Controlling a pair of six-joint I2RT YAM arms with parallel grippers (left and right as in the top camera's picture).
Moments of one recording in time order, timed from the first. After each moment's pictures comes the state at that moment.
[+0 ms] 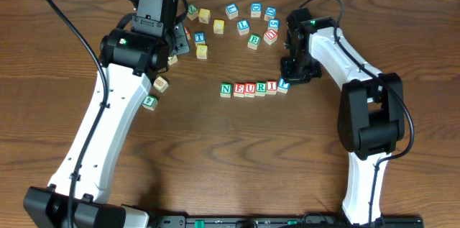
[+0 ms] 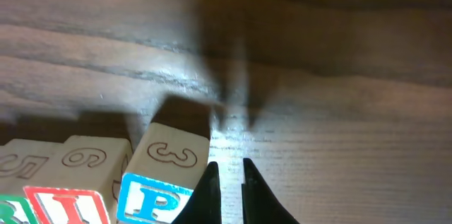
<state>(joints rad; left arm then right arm) -0.28 1.58 1.60 -0.94 -0.22 -0.46 0.25 2.20 1.71 -1.08 -0.04 0.19</state>
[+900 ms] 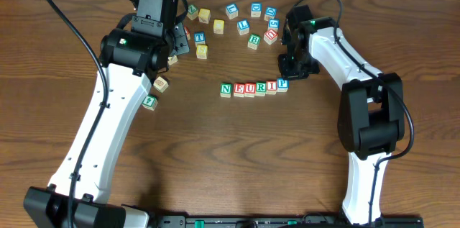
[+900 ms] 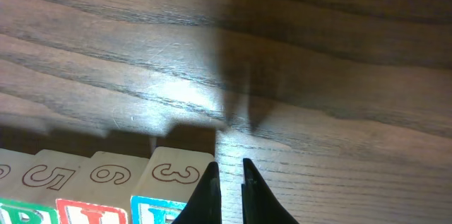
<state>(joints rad) -0.28 1.58 1.60 -0.94 -0.22 -0.46 0.25 2.20 1.71 -1.02 -0.07 0.12</state>
